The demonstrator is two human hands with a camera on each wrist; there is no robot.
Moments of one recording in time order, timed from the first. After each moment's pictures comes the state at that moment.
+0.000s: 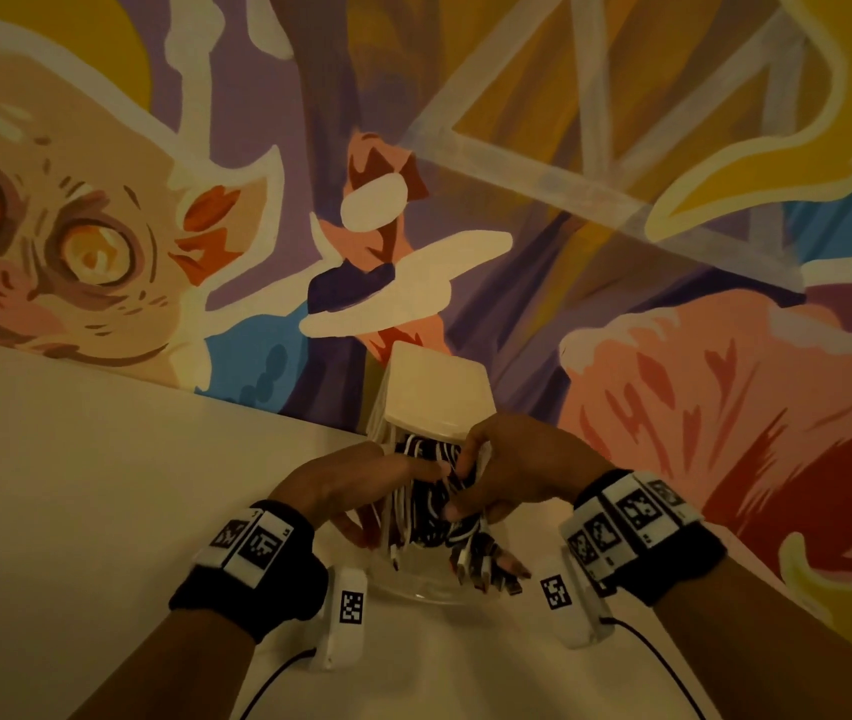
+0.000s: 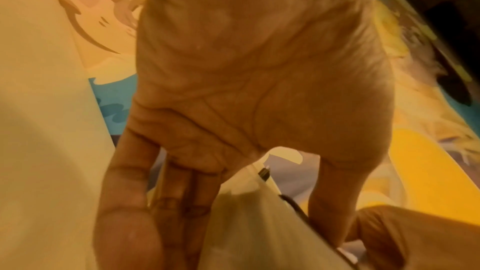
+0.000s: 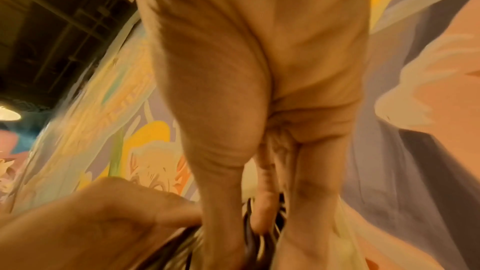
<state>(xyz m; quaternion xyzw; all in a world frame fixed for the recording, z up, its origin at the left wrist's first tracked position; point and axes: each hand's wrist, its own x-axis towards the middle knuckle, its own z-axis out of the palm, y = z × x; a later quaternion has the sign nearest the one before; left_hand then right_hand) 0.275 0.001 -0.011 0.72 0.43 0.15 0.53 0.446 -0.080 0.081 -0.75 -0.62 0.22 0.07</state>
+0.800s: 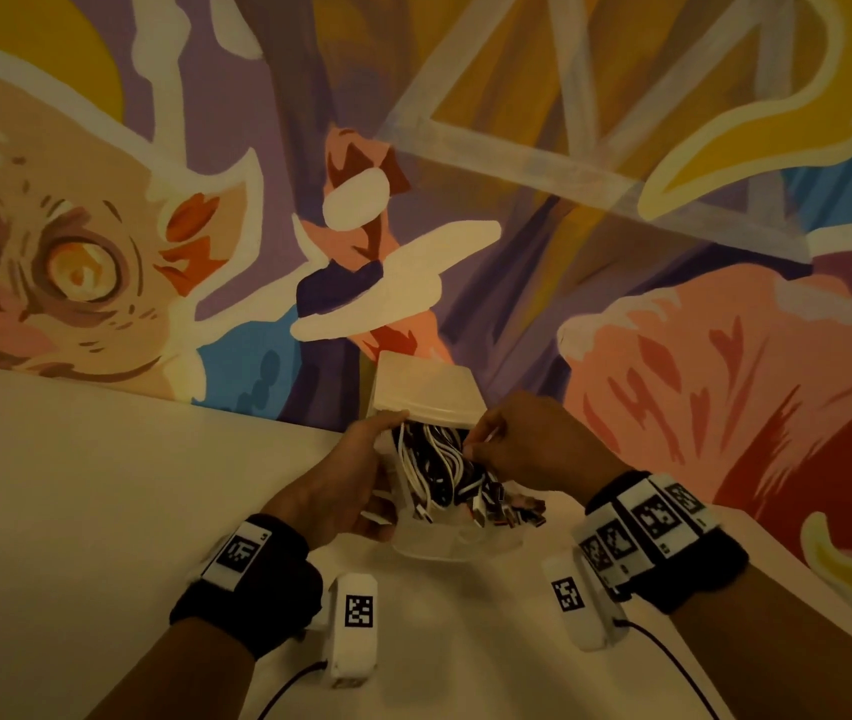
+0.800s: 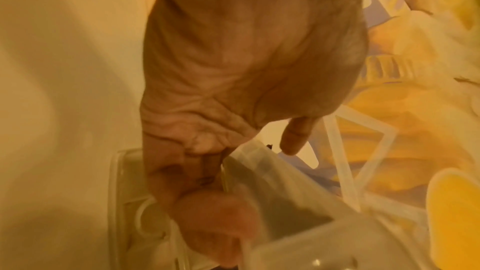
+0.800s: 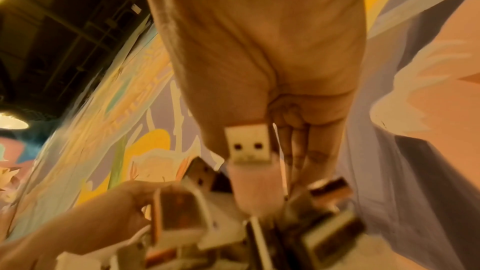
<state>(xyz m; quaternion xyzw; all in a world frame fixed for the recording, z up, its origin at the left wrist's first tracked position) 0.284 0.002 -0.021 0.55 0.39 0.26 0.69 0.472 -0.073 0.072 -0.75 -0.65 0.05 0.15</state>
